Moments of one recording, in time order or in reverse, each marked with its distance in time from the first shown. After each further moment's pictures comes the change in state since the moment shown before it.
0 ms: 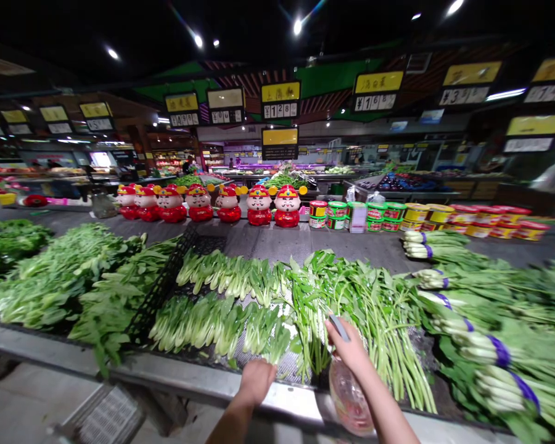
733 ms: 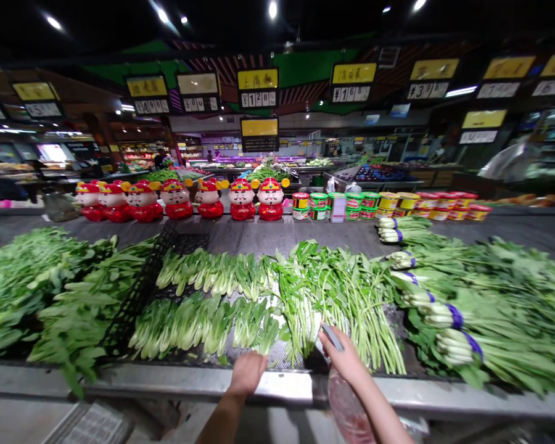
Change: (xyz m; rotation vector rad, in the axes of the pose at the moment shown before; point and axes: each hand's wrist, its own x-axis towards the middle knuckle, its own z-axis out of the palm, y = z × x) left_hand 0.005 -0.011 0.019 -0.039 0.103 0.079; right_hand -0.040 0.029 -0.001 -0.049 0.050 0.066
